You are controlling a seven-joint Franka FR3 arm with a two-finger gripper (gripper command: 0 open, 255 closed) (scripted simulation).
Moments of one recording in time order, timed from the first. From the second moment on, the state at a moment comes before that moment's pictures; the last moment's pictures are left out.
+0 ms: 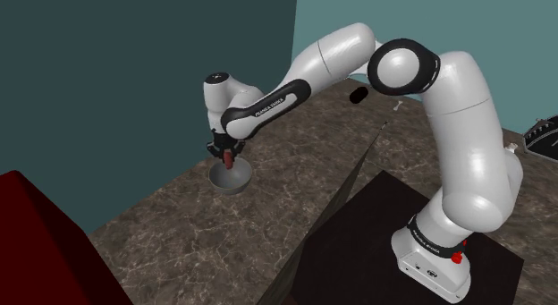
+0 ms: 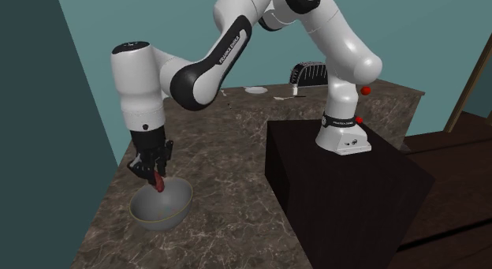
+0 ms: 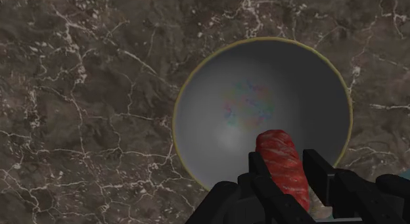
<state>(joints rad) 0.03 0.74 0.49 -1.57 -0.49 2.24 1.14</state>
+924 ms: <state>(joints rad) 0.05 0.83 0.46 -1.57 -0.53 2.31 1.16</state>
